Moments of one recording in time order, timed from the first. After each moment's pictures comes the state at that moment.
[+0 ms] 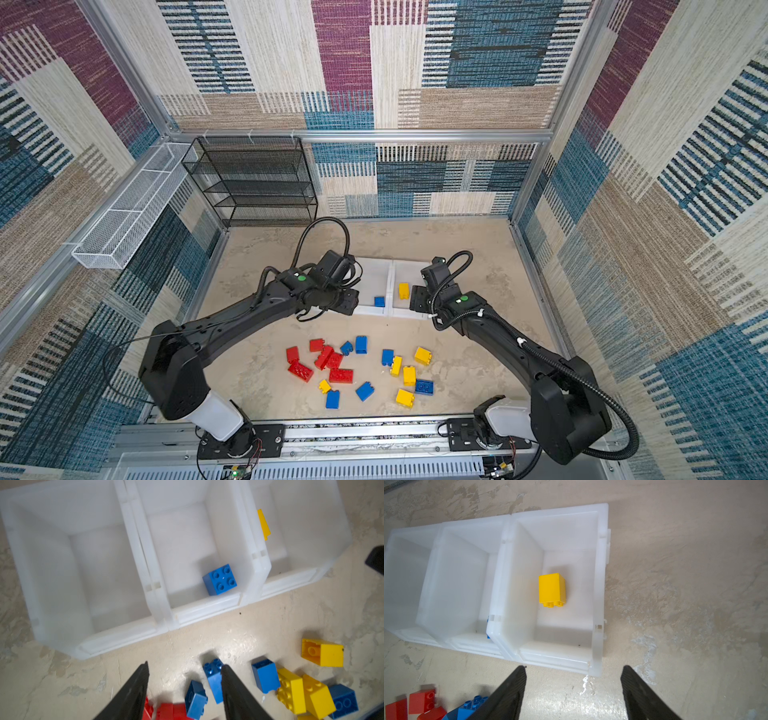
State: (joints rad) left arm -0.72 1.52 1.20 -0.73 -0.08 -0.34; right arm 0.45 1.29 0.86 -0.46 0.11 0.53
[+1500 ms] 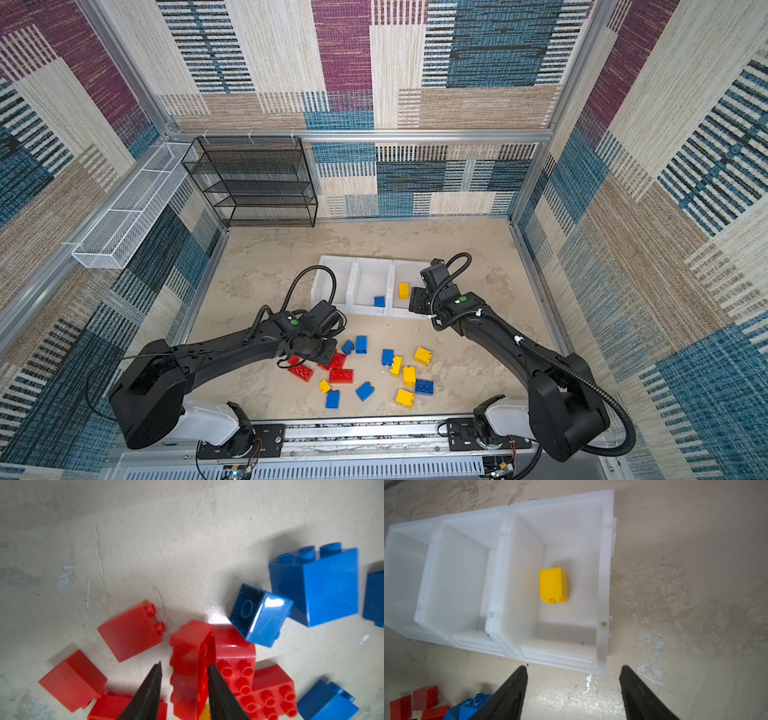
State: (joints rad) left arm -0.79 1.45 0.83 -0.71 -0.10 -0.47; right arm 0.45 1.30 0.85 -0.44 0.09 0.54
